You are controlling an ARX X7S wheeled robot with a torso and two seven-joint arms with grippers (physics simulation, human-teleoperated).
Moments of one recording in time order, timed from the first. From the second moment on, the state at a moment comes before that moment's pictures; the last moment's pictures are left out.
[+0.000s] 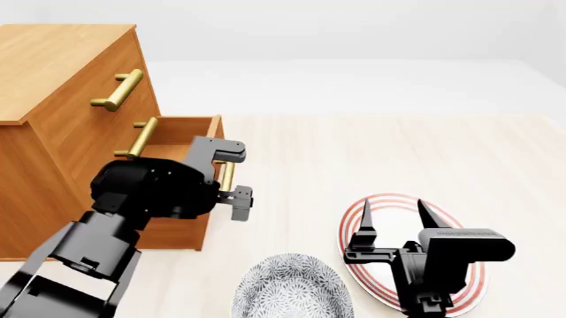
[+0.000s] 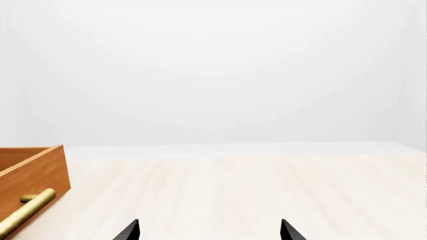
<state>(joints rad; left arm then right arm) -1.18 -0.22 0.66 -0.75 -0.93 -1.11 -0.35 0.06 0.32 -0.19 -0.35 0.33 0.21 0.29</state>
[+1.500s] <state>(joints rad) -0.95 -0.57 0.72 0.23 -1.07 -0.48 -0.72 0.36 0.36 -0.24 -0.49 0.34 0.45 0.33</state>
